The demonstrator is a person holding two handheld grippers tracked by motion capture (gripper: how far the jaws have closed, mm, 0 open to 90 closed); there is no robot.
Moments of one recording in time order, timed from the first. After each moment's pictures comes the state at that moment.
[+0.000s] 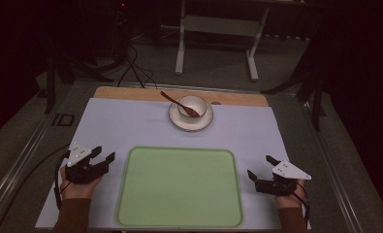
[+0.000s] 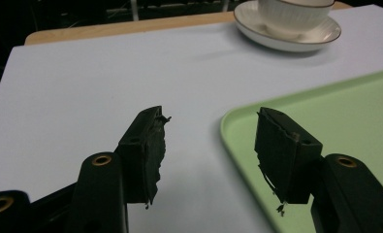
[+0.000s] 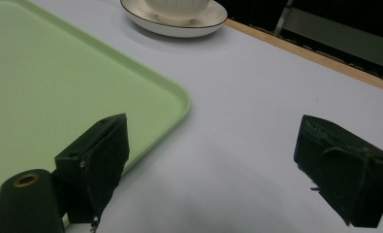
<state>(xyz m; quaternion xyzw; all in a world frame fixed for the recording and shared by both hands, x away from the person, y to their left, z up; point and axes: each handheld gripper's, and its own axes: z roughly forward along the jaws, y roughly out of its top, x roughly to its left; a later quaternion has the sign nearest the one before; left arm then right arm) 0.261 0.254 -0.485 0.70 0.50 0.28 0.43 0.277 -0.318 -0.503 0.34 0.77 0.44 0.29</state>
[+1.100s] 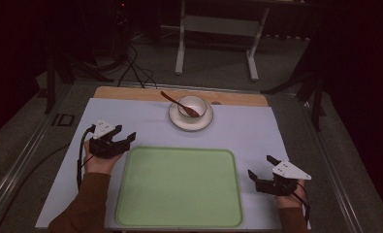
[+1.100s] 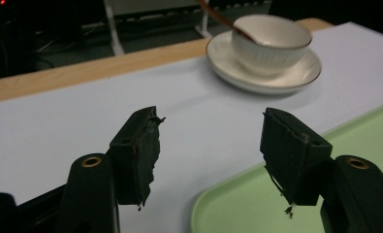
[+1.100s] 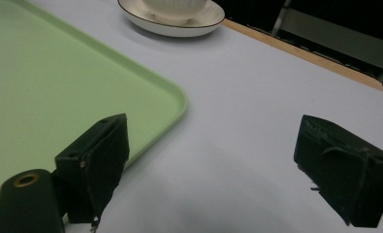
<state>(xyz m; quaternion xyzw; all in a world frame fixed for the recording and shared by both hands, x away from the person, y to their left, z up) 0.326 0.213 -0.459 0.71 0.46 0.27 0.46 0.278 -0.319 -0.503 0.34 0.78 0.44 0.30</state>
